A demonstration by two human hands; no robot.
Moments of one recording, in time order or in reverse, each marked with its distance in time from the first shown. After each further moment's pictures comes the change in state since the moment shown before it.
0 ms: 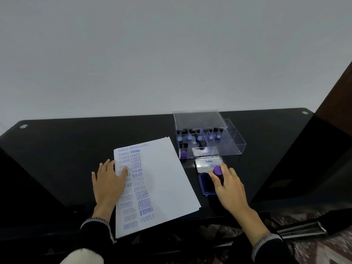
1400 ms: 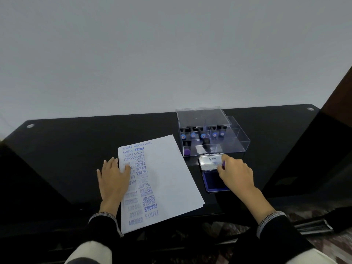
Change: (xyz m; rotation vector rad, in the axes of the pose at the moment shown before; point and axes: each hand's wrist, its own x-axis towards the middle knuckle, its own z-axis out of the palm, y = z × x) left_hand -0.004 0.006 -0.005 -0.077 0.026 -0.020; right_hand 0.033 -0.021 -0.020 -0.399 -0.089 0.075
